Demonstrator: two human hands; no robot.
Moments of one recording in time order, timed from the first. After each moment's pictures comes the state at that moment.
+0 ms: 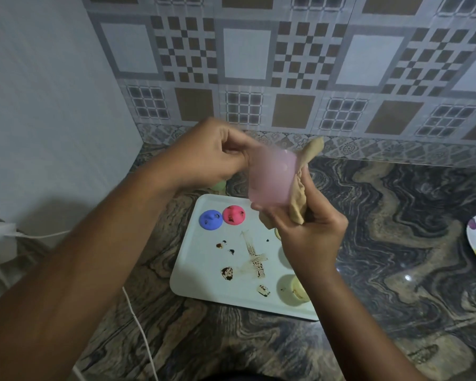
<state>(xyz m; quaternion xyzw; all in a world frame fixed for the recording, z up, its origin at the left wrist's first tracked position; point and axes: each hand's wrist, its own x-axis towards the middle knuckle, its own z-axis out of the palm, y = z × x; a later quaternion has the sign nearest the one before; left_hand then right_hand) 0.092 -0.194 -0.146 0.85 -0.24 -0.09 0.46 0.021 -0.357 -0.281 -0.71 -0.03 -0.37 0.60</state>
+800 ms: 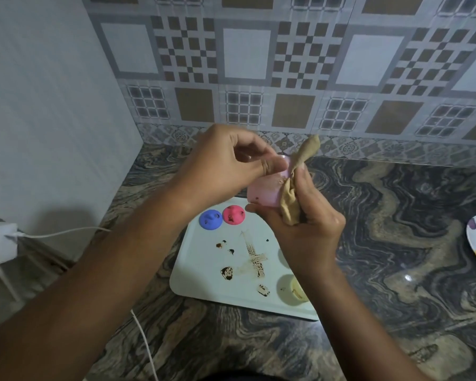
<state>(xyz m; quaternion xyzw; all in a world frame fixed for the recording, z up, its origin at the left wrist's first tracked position) 0.082 -0.211 -0.163 0.82 -0.26 0.01 0.52 0.022 -0.356 -0.273 -0.78 -0.06 -0.46 0.41</state>
